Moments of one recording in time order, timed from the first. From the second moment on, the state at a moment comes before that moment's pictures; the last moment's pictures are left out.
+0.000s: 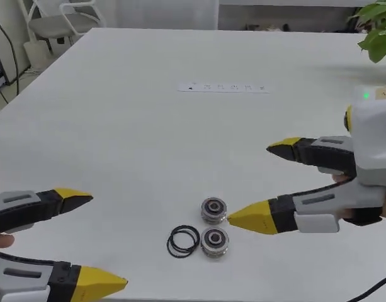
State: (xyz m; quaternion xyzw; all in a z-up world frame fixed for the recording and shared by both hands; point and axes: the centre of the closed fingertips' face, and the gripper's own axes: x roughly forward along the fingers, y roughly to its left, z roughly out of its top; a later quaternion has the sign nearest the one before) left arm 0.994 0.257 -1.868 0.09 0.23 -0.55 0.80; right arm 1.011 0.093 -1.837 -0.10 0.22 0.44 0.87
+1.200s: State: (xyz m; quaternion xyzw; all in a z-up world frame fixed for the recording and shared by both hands) left arm 0.997 0.257 -1.866 0.07 0.23 -0.54 0.81; right arm 0.954 0.040 -1.910 -0.04 0.33 0.40 0.85
